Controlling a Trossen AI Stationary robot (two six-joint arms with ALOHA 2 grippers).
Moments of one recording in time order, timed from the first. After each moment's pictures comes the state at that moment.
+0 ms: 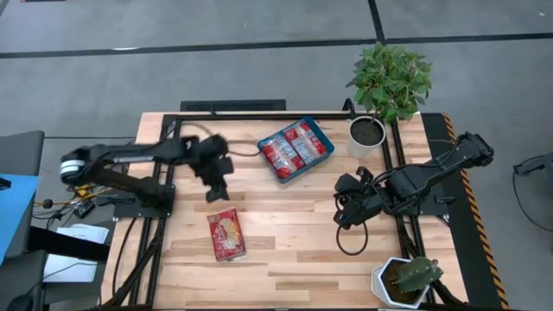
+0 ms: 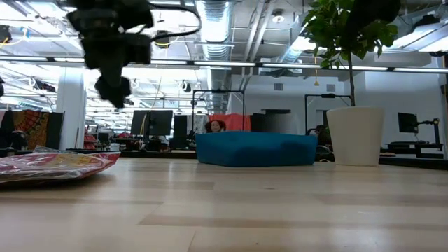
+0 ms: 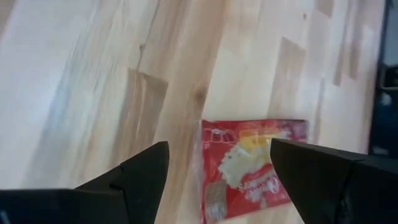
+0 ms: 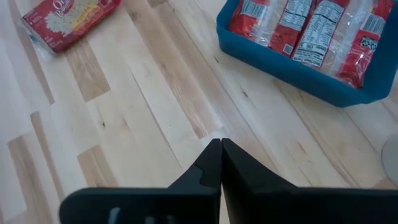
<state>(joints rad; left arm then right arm) 0.26 1.14 0.74 -0.59 0.39 -0.23 0.46 1.28 1.20 -1.04 0.50 0.89</state>
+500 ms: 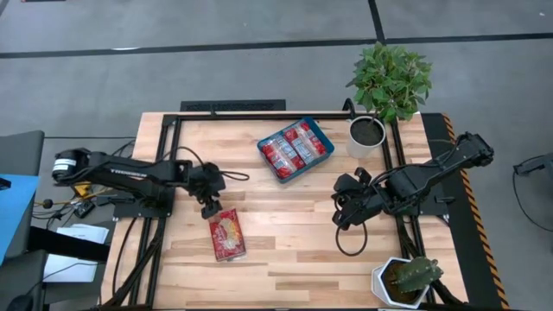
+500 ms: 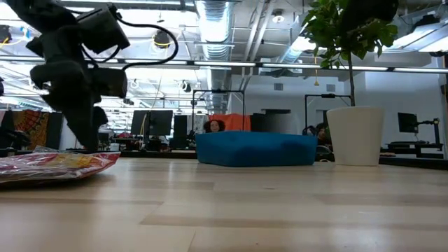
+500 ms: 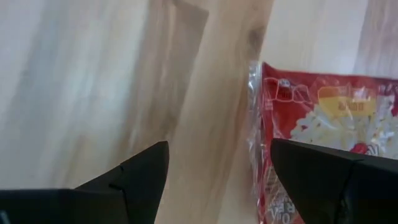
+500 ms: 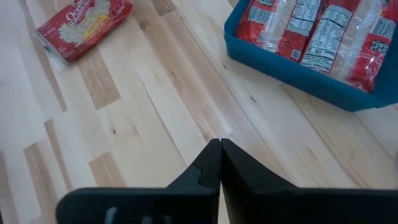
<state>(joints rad) 0.09 1.10 0.43 -0.32 0.16 -0.31 0.46 1.28 1.20 -1.00 0.50 0.89</state>
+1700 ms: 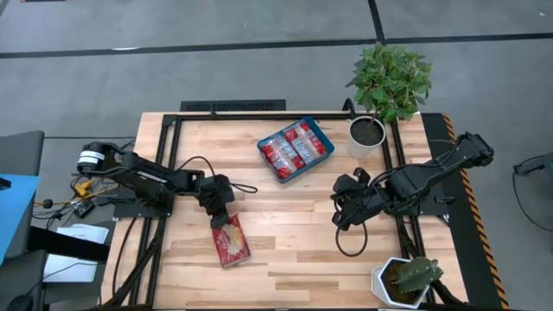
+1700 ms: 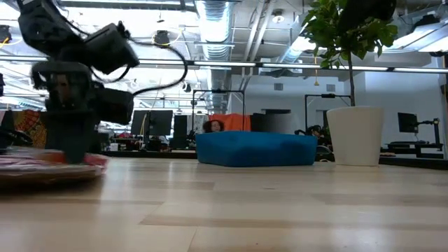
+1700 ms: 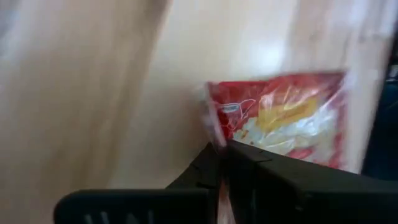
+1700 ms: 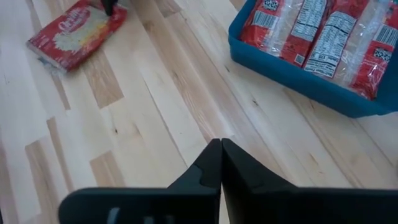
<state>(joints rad) 0.01 1.39 0.40 0.04 0.47 -0.60 0.46 1.28 1.20 -0.99 0.50 0.86</state>
